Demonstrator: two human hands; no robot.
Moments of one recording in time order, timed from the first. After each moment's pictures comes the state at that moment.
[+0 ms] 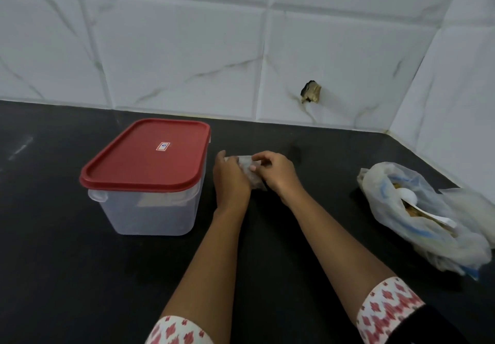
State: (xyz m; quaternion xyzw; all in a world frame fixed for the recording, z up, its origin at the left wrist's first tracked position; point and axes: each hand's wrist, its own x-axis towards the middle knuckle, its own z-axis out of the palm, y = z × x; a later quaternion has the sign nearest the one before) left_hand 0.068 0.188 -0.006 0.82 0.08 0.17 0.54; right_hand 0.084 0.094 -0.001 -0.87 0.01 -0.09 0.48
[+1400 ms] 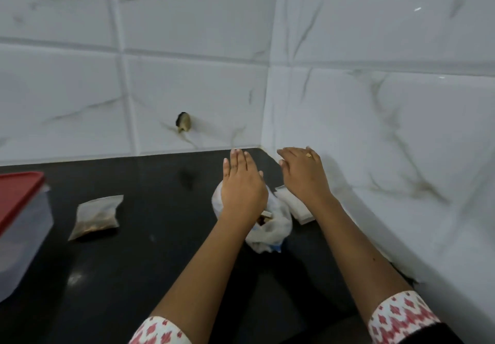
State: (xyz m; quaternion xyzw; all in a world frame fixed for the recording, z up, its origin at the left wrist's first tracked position) left_hand -0.022 -0.041 0.060 0.93 -0.26 0.17 0.19; right_hand -0.049 -0.172 0.074 -0.95 0.09 -0.30 0.02
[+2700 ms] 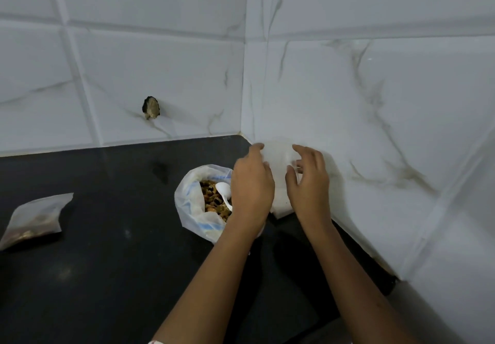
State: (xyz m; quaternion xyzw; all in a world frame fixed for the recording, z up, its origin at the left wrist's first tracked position) left_hand -0.041 -0.108 0.050 0.82 -0.26 0.17 0.48; right_hand -0.081 -0.200 0.029 -0.83 0.13 -0.48 0.26
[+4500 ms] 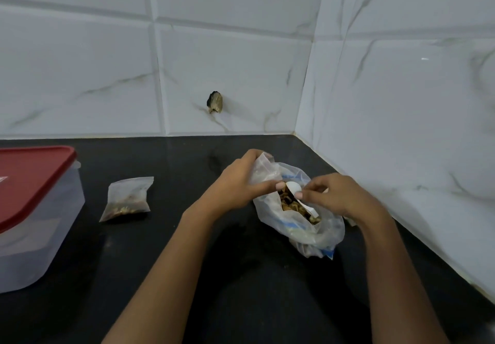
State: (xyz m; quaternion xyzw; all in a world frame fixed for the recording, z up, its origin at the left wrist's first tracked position) left_hand 0.021 0.046 0.050 0.82 -0.36 -0.03 0.44; right_hand -0.060 -0.131 0.067 -0.94 0.17 -0.01 0.29
